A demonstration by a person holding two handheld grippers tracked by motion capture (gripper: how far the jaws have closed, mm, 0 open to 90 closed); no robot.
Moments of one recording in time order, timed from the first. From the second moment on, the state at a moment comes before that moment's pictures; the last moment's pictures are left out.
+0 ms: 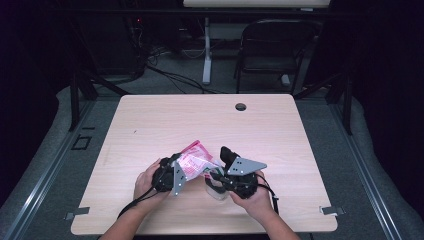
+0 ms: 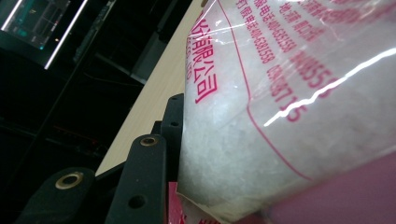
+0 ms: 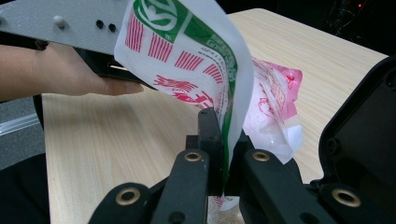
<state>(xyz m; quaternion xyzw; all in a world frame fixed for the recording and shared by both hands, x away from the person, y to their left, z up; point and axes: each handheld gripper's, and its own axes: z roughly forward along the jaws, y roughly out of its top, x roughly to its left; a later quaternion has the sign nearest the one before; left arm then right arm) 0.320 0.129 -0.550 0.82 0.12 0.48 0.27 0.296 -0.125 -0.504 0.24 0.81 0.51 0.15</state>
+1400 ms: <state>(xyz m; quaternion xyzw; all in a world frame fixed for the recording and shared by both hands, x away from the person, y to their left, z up) 0.313 0.119 -0.536 0.79 0.10 0.54 0.26 0.293 -0.131 -0.514 0.25 0.82 0.49 0.16</state>
